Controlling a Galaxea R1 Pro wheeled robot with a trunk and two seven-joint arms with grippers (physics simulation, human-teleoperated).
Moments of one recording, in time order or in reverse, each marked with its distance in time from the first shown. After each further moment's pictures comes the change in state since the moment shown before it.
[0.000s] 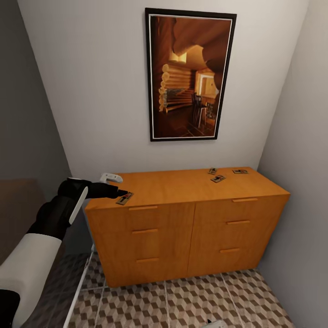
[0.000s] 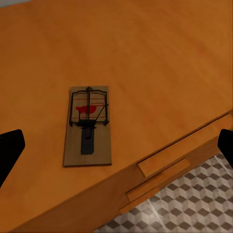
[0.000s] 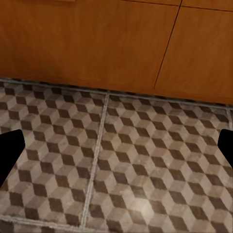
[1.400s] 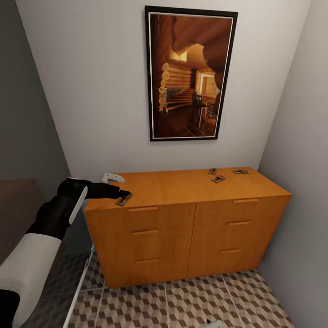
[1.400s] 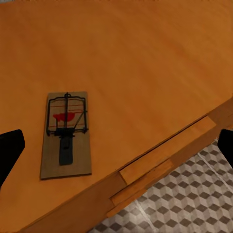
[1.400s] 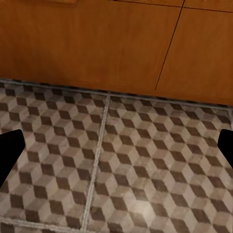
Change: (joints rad) left arm 0.000 0.001 0.002 -0.002 -0.001 -0.002 -0.084; right arm 0.000 0.003 0.000 0.000 0.000 0.002 0.001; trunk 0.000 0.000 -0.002
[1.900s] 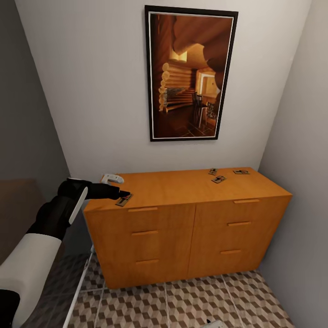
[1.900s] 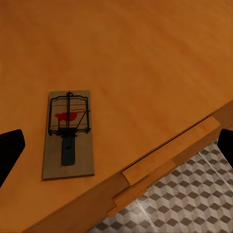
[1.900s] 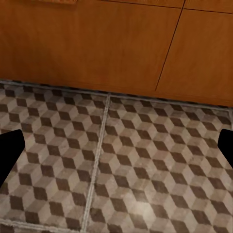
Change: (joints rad) left arm 0.000 0.000 0.000 0.009 -0.003 -0.001 0.000; right arm 0.000 0.001 0.000 0.000 0.000 0.000 0.000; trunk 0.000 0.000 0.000
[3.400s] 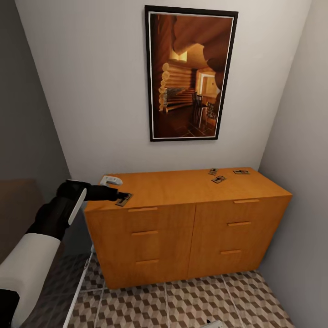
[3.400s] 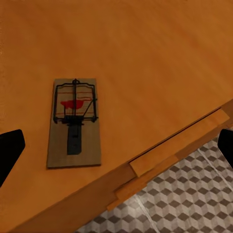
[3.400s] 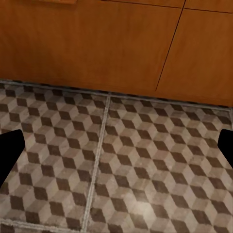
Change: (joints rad) left arm 0.000 0.007 0.009 0.035 0.003 -0.001 -0.002; right arm 0.000 0.001 0.000 0.001 0.000 0.000 0.000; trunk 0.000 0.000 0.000
